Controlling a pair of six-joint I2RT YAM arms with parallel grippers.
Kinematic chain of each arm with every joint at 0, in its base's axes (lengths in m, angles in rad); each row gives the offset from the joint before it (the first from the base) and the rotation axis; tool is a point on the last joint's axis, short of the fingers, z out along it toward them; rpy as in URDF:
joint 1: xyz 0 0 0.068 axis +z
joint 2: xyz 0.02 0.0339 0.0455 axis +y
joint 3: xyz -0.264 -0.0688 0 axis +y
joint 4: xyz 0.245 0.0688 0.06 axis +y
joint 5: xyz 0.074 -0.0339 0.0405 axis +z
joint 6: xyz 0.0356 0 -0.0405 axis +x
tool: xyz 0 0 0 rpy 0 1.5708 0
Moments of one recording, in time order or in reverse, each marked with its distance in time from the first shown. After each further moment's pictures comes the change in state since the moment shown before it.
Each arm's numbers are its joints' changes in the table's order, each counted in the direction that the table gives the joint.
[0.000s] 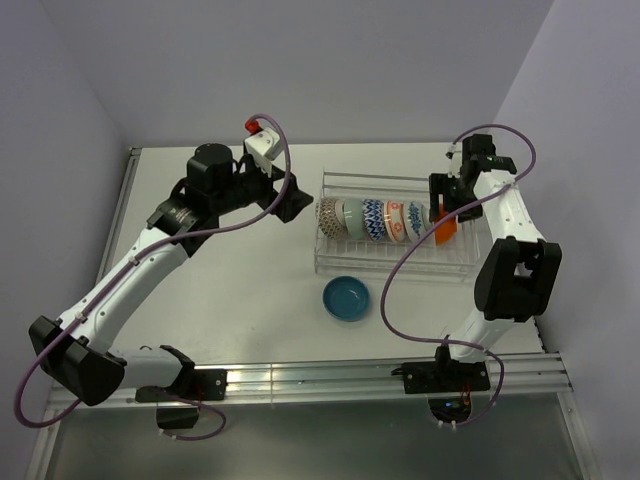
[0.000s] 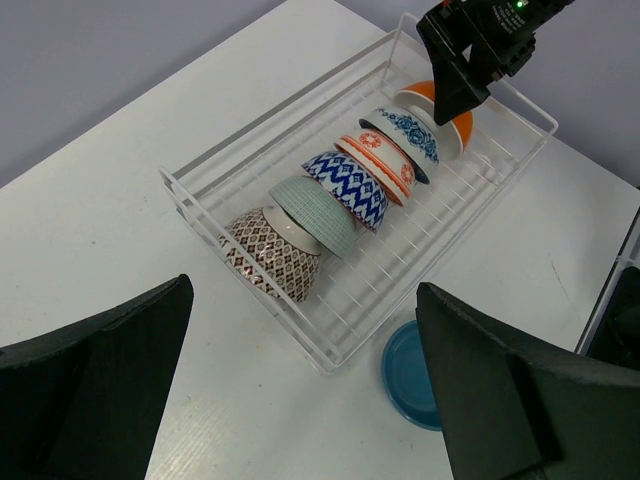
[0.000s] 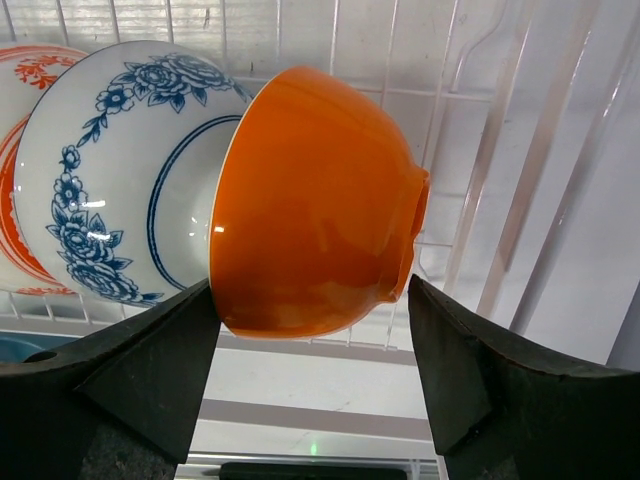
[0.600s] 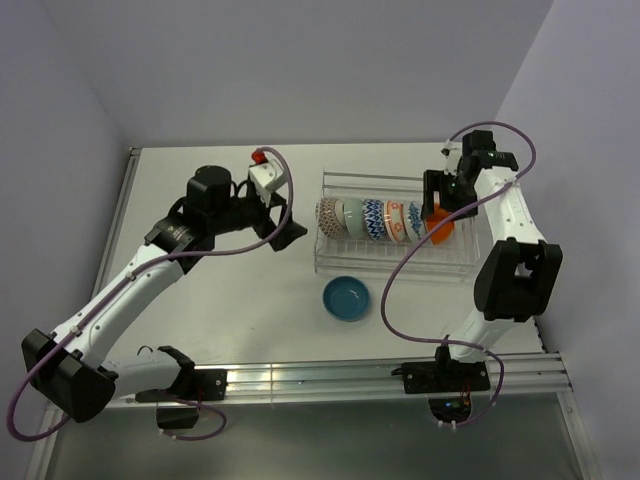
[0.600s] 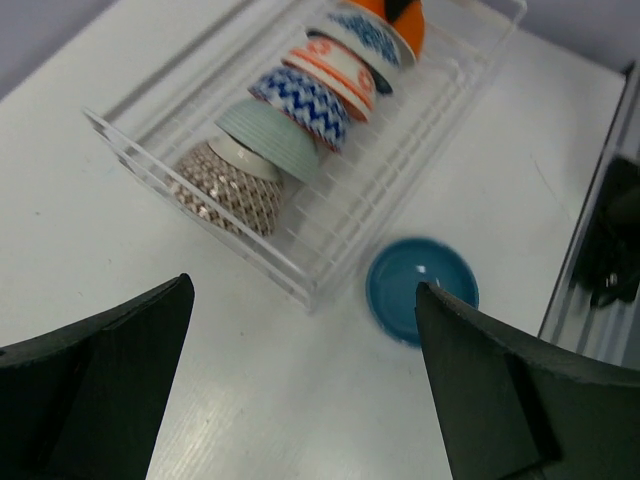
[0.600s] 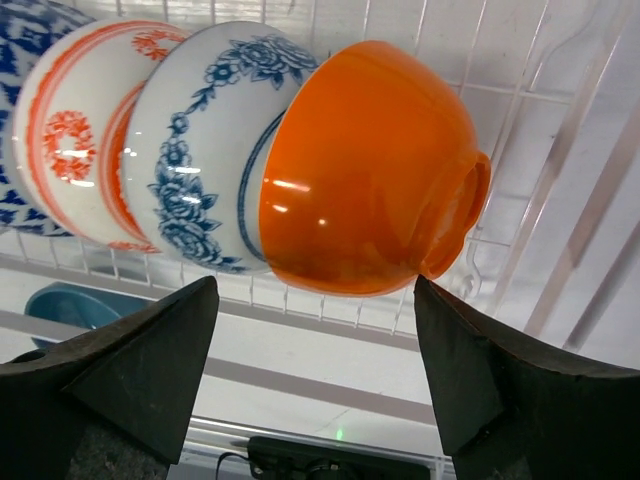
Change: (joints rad) left arm 0.001 -0.082 0.142 0.017 -0.100 0.088; right arm 0.009 0.000 -0.039 0.063 0.118 0.004
